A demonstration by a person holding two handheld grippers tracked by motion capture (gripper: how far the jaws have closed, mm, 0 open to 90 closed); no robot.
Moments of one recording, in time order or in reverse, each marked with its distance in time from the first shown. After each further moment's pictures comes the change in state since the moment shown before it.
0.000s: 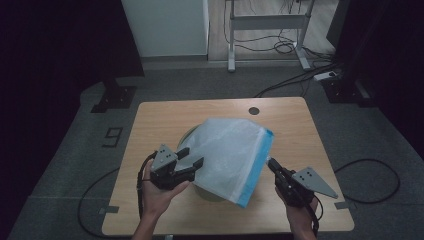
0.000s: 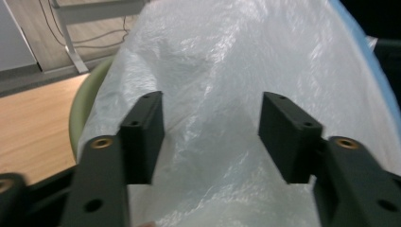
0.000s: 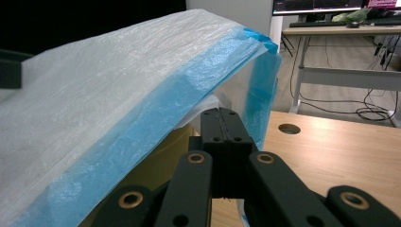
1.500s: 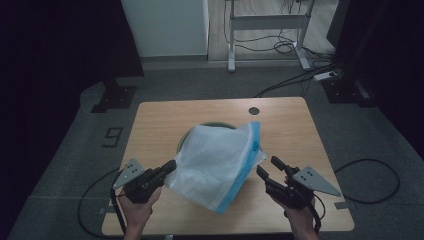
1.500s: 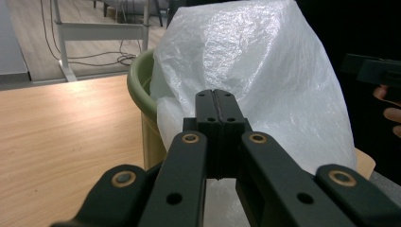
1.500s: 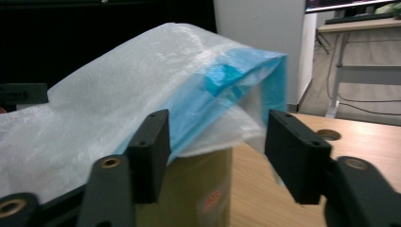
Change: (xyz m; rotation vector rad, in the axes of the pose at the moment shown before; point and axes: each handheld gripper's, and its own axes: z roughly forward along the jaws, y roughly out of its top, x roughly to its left) left arm 0.031 -0.044 -0.048 -0.160 -0.051 -0.110; right arm 0.008 0.011 0.000 -0.004 0.137 0.058
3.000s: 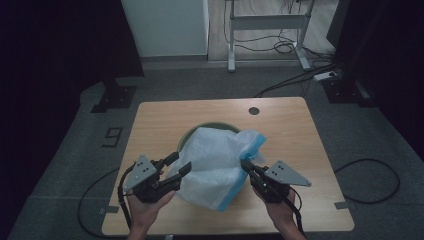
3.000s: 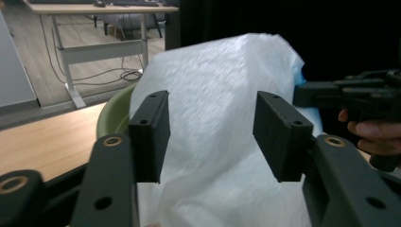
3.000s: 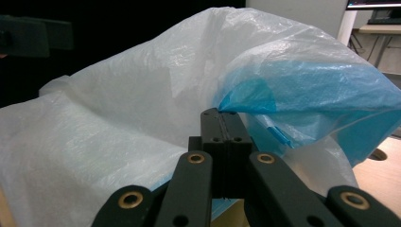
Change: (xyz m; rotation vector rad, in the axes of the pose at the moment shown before) left arm -0.042 0.036 0.009 -0.013 0.009 0.129; right arm 0.030 0.002 0.036 0.057 0.089 -0.105
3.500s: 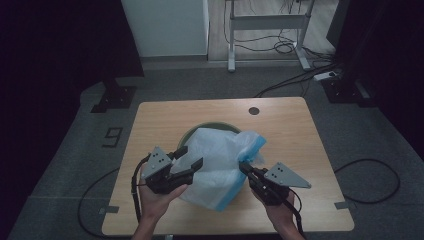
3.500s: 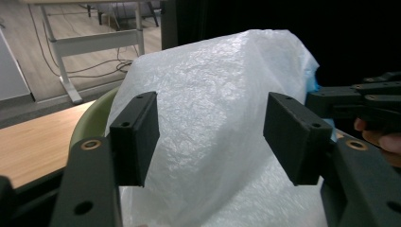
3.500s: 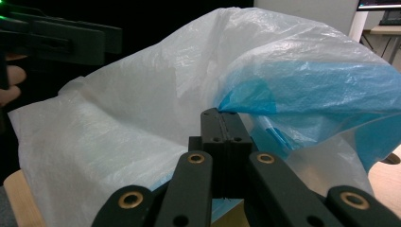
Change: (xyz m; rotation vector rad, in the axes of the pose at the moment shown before) left arm -0.001 0.005 0.029 0.047 -0.002 -0.003; right arm 0.004 0.000 -0.003 -0.007 0.030 -0.001
